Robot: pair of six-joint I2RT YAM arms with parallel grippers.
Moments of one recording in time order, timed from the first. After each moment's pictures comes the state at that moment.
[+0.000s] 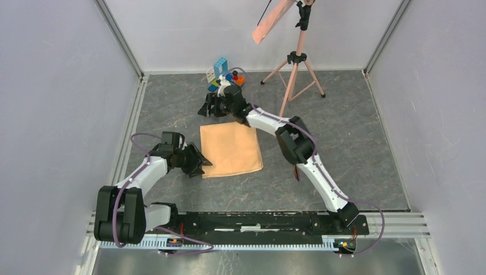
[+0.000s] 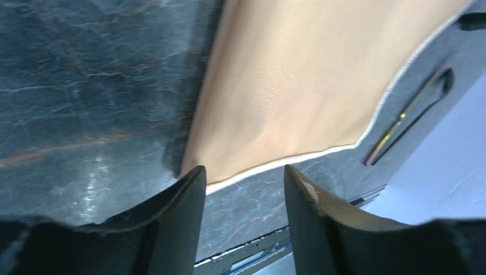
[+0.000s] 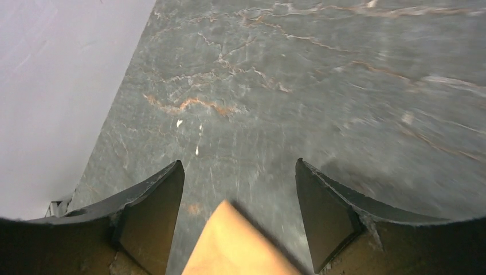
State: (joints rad) left arm -0.08 1.21 0.50 -0.40 0.42 -0.76; right arm 0.73 2.68 2.18 0.17 -0.31 0.62
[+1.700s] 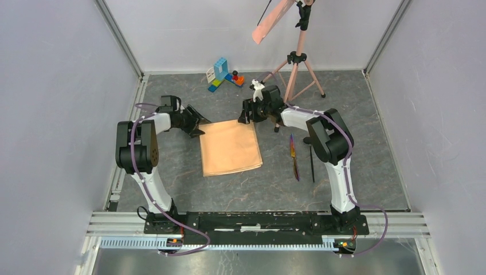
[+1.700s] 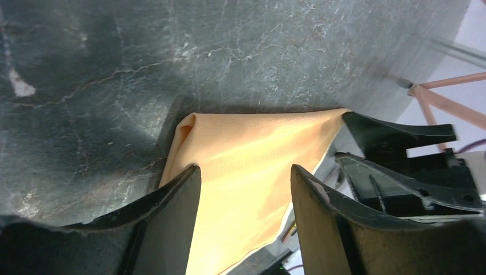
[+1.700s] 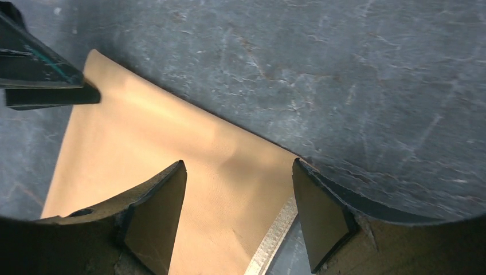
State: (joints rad) left arm 0.06 1.90 1.08 -0.19 0.55 -0.84; right arm 0.50 2.21 1.45 0.14 -0.40 0.32
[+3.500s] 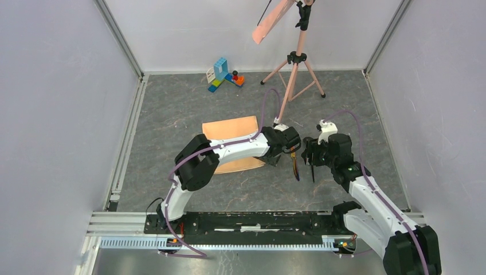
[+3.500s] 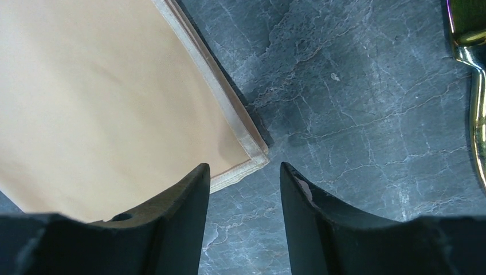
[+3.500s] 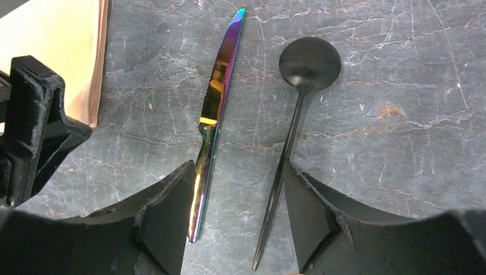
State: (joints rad) left arm -1.06 2.10 1.66 -0.88 -0.42 -0.58; right arm 0.26 0.87 0.43 -0.19 -0.10 0.14
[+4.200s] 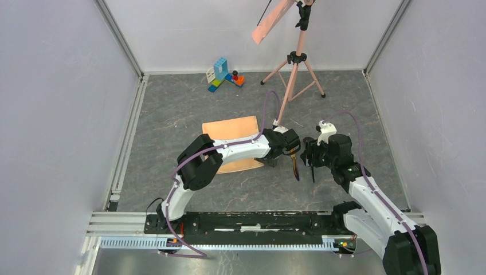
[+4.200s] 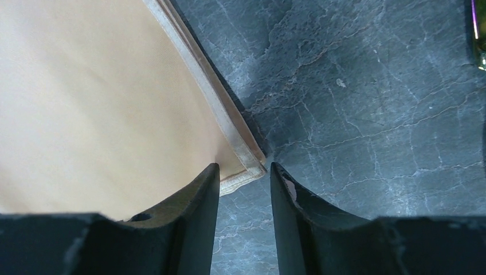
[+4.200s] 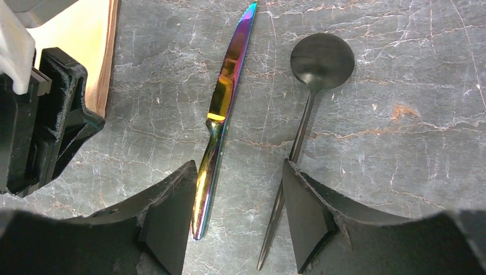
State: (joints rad) left arm -1.06 2.13 1.64 -0.86 -0.42 -0.60; right arm 0.25 0.87 0.41 -0.18 -0.14 0.14
